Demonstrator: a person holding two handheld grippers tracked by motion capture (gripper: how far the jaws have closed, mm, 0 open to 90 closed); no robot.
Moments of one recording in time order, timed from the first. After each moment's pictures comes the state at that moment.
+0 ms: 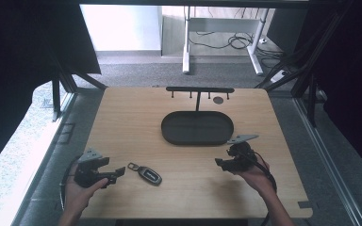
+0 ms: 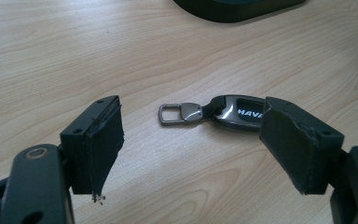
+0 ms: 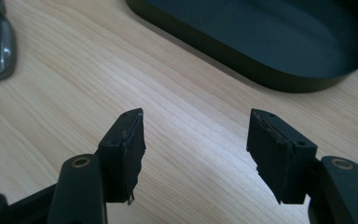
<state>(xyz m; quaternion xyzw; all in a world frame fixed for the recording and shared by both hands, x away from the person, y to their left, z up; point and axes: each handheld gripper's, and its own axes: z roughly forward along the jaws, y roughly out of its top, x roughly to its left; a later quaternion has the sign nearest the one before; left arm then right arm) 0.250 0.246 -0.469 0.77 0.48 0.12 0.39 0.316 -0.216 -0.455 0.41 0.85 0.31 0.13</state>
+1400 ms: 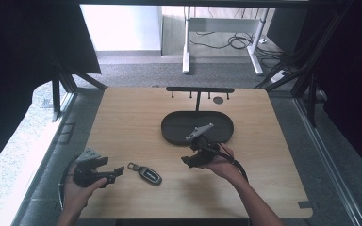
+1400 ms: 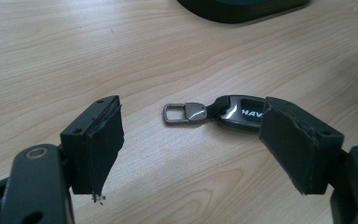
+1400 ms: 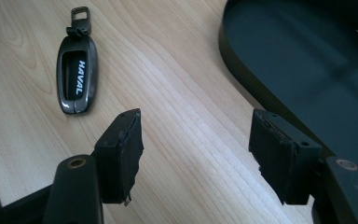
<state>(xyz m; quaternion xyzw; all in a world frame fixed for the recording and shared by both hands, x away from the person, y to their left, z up) 0.250 0.250 -0.469 0.77 0.49 0.12 0.39 0.333 -0.109 -0.437 0.30 0.90 0.29 0.10</state>
